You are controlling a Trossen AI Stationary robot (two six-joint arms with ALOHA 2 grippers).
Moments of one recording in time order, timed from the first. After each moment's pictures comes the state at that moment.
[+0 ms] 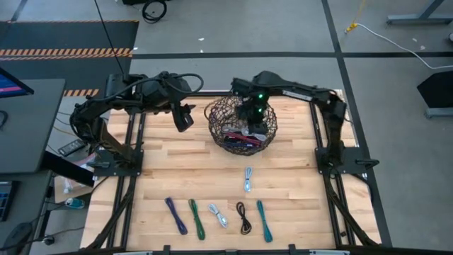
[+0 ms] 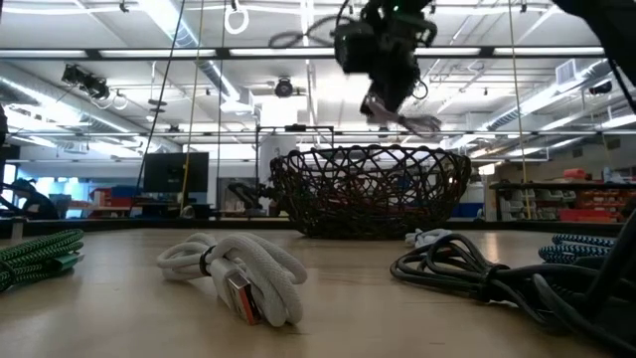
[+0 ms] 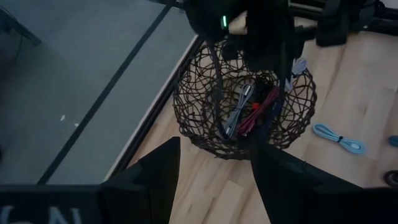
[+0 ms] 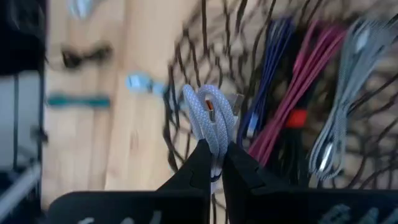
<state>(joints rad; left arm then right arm) 0.05 1.60 2.25 -1.49 -0.45 -0.22 -0.40 1.94 1.86 -1.47 -0.48 -0.54</state>
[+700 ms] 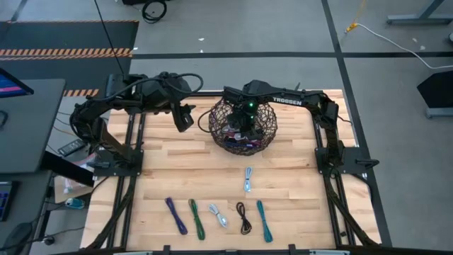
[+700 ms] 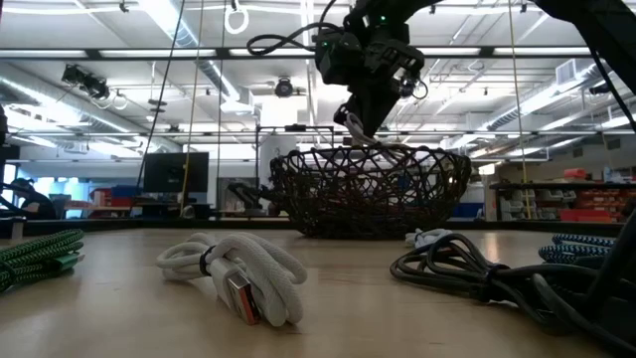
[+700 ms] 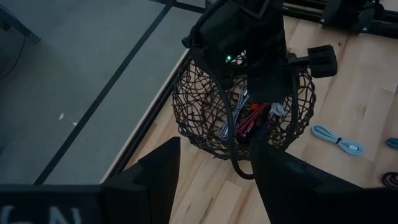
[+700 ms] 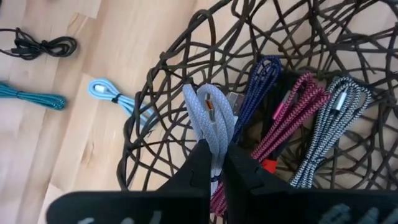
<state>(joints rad) 0.05 1.60 2.25 -1.49 -0.45 -0.22 -0.34 2.01 1.86 -1.31 -0.41 -0.65</state>
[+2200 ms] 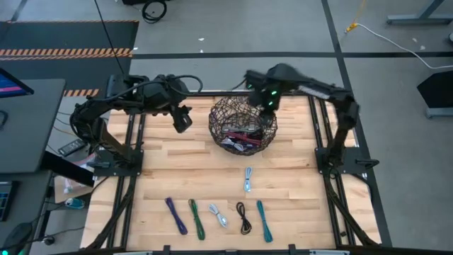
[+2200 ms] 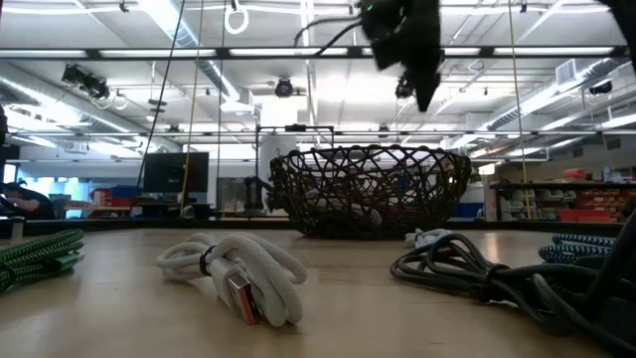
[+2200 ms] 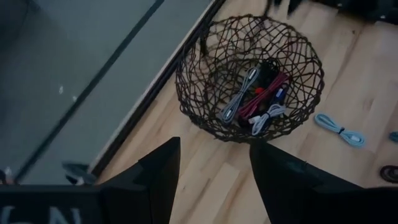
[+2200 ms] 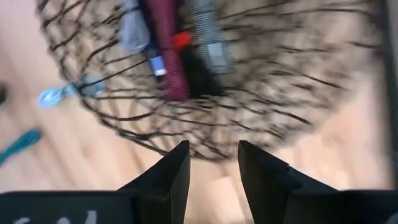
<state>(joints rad) 0.05 1.60 2.23 -1.57 -0.45 -0.34 -0.44 1.76 1.86 -1.57 -0.09 -0.06</state>
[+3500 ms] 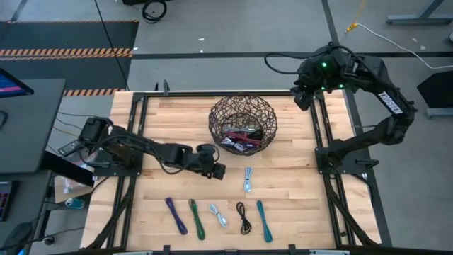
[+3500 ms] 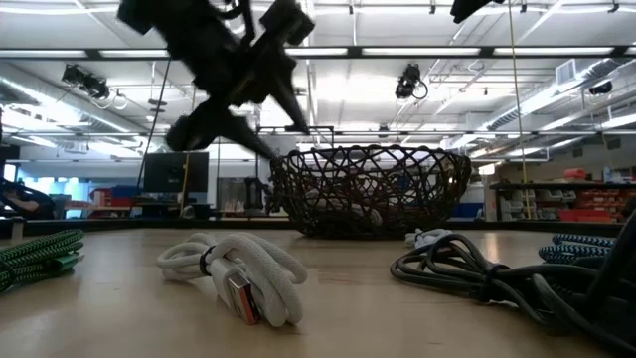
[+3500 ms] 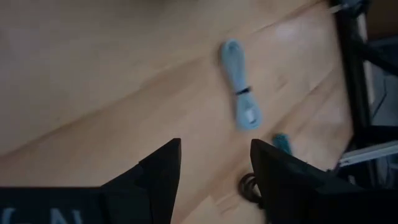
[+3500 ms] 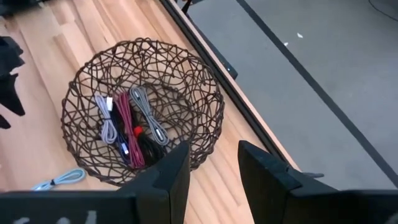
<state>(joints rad) -0.20 1.61 0.95 -0.14 -0.16 -1.34 -0.46 1.27 1.86 -1.42 0.13 0.02</state>
